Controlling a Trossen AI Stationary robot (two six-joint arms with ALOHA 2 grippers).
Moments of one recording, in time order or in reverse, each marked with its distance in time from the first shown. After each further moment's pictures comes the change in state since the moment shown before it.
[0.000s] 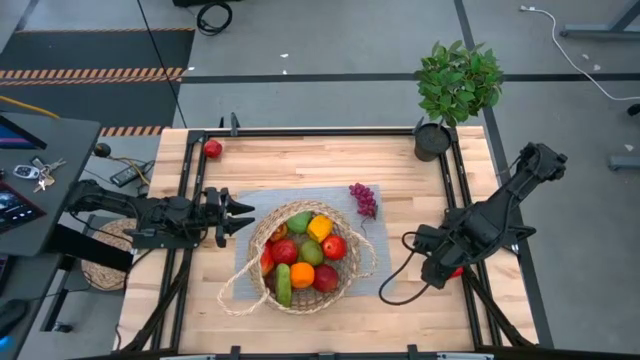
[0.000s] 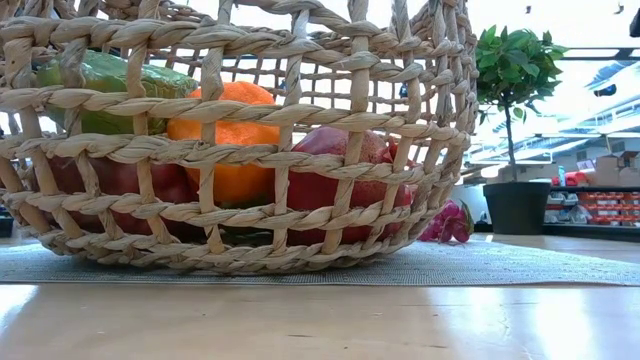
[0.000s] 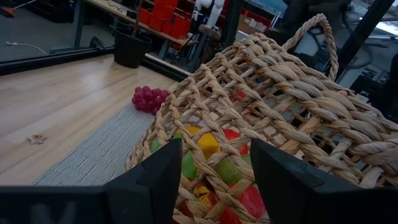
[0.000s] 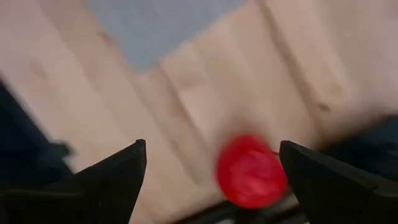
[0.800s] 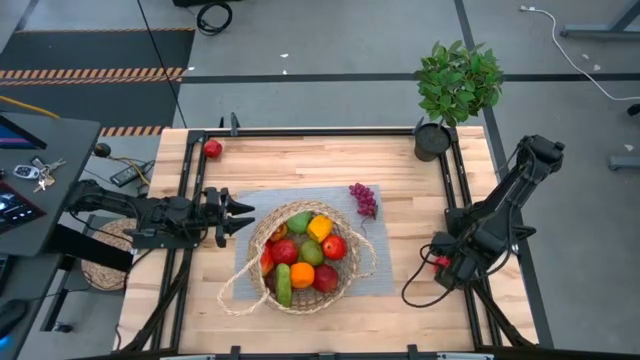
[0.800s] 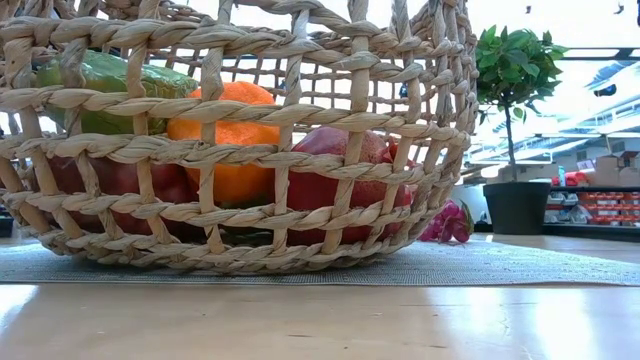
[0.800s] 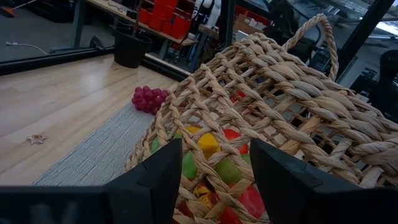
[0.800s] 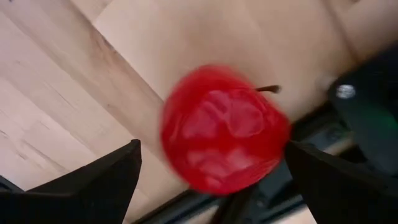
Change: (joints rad) left arm 0.000 0.000 0.000 0.000 0.000 0.000; right arm 0.196 -0.127 -0.408 0.192 -0.126 0.365
